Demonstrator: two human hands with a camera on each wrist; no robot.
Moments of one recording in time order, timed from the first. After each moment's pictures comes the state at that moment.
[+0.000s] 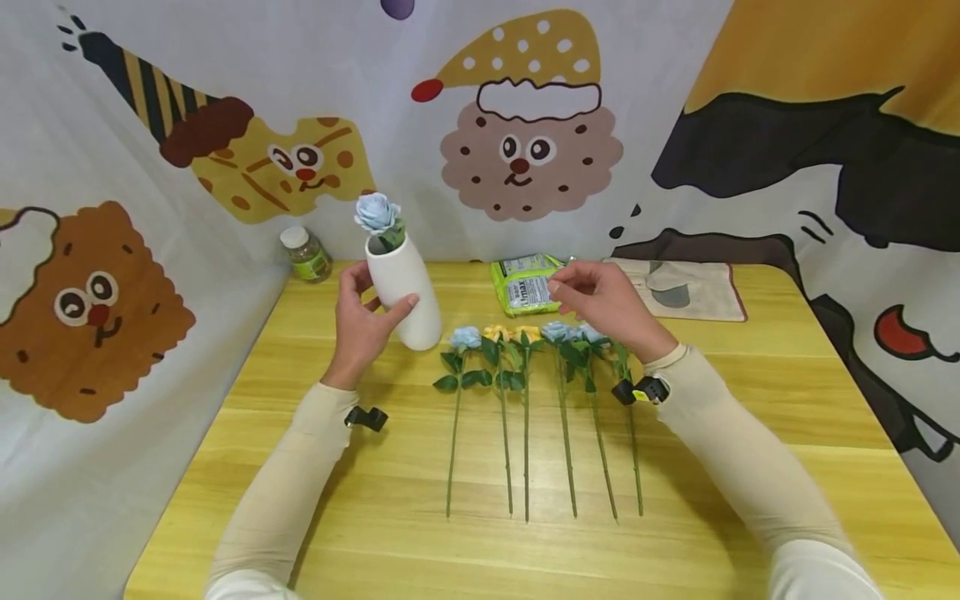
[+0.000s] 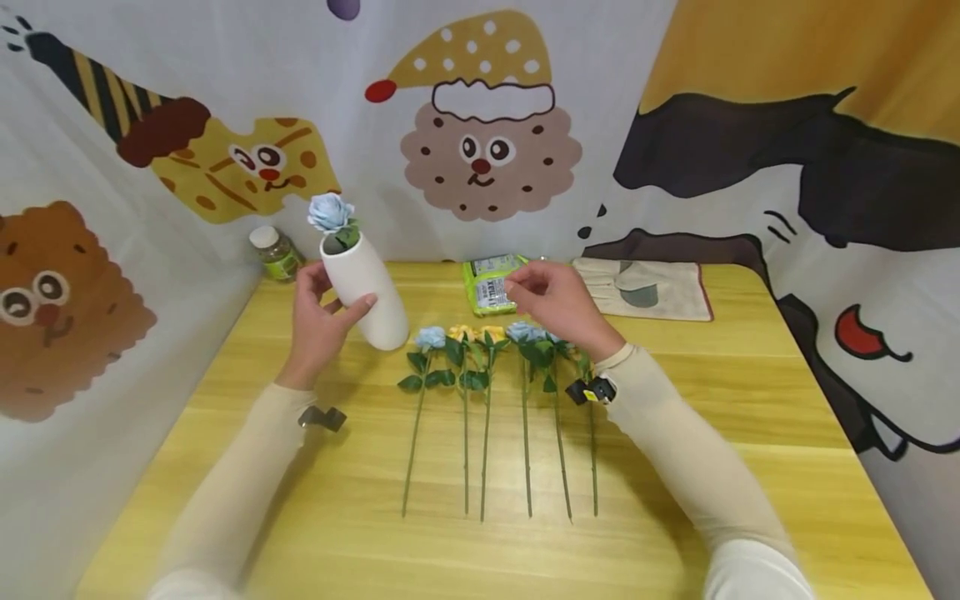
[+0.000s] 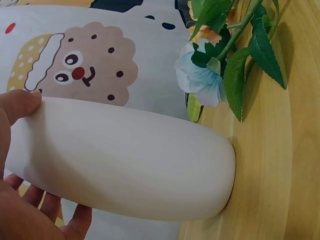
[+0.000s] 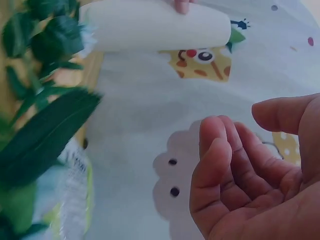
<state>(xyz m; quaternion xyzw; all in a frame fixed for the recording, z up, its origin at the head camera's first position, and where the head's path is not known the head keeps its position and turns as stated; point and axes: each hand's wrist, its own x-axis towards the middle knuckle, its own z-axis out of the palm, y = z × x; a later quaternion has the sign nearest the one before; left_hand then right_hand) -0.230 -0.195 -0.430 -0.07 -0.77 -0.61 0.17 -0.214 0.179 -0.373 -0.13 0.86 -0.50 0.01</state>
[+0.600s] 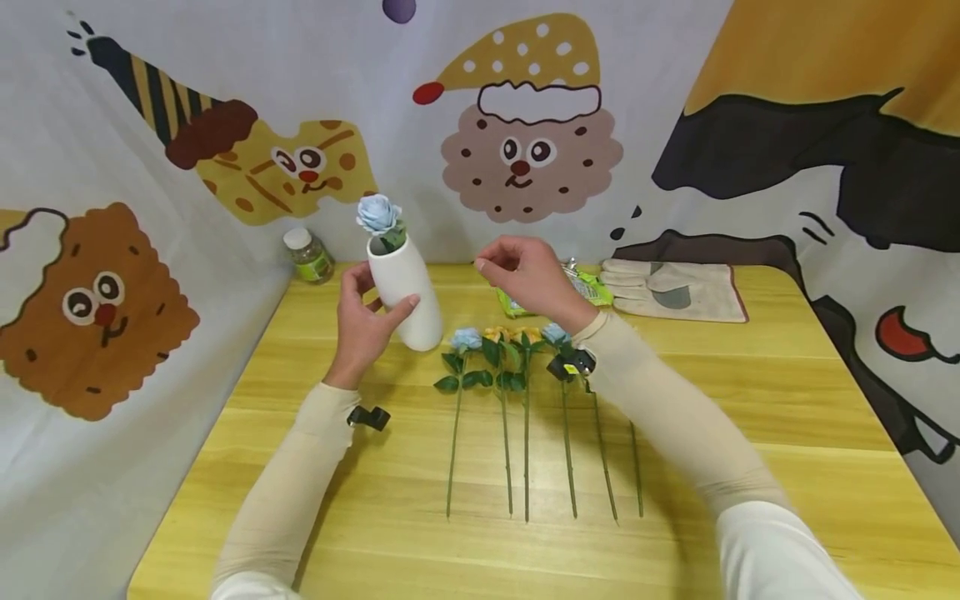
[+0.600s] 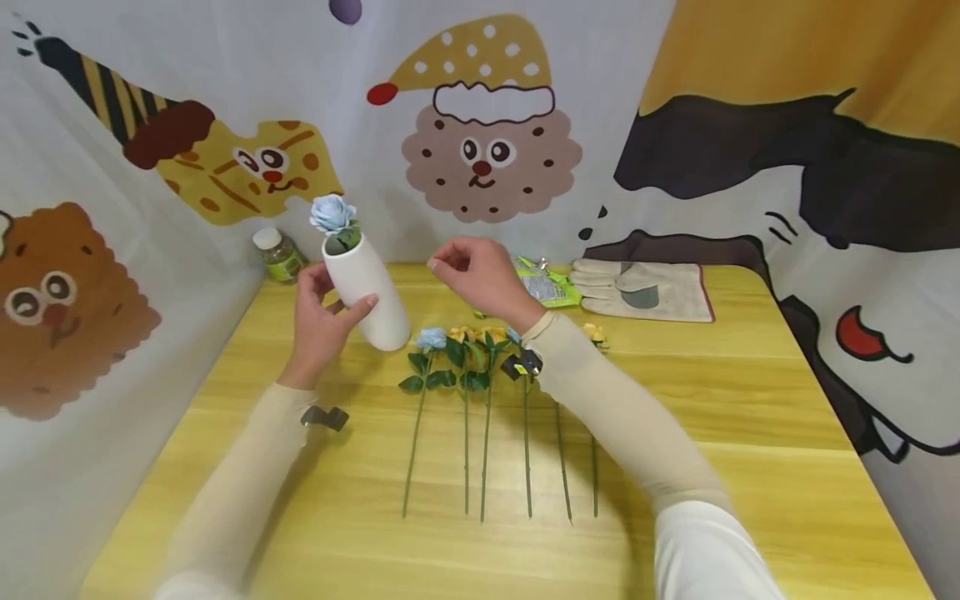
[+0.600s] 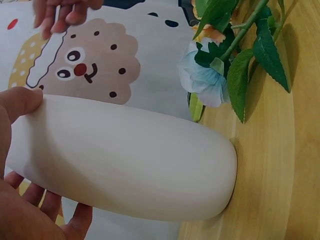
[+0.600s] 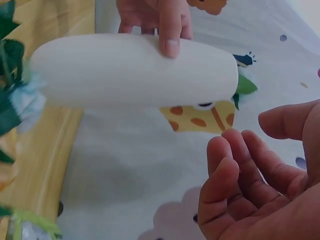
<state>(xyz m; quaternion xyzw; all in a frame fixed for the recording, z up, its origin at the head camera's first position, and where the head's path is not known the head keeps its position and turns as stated) -0.230 -0.194 -0.429 -0.06 -0.77 -0.61 0.17 -0.240 0.091 -0.346 -0.22 0.84 -0.50 -0.03</state>
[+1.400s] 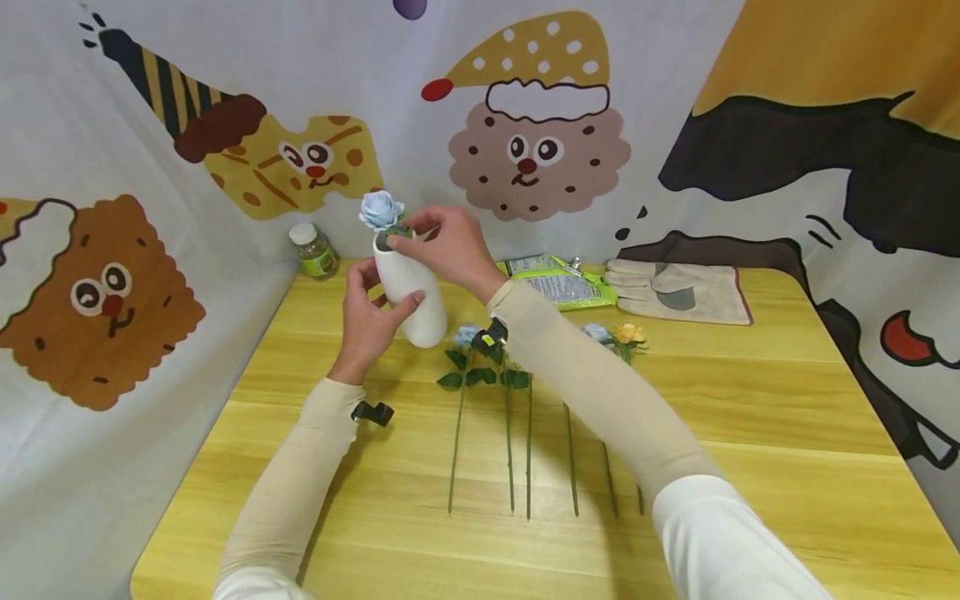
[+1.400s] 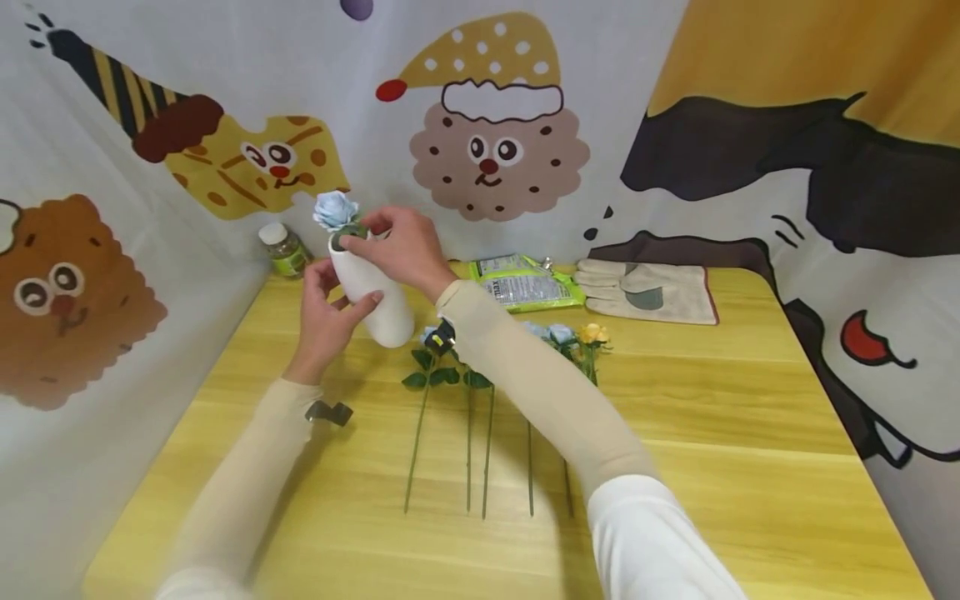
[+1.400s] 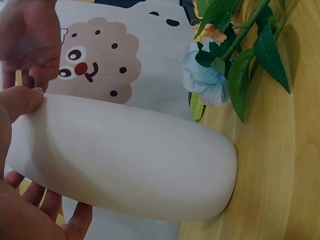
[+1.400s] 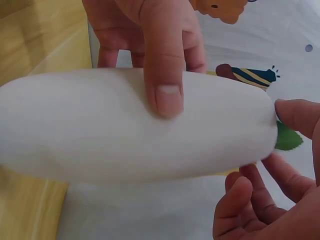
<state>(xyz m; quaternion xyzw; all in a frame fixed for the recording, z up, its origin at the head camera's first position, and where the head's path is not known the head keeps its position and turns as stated) -0.233 -0.195 -0.430 -0.07 -0.77 -0.62 0.16 -0.271 -0.015 -0.322 -0.19 0.83 -0.52 -0.03</state>
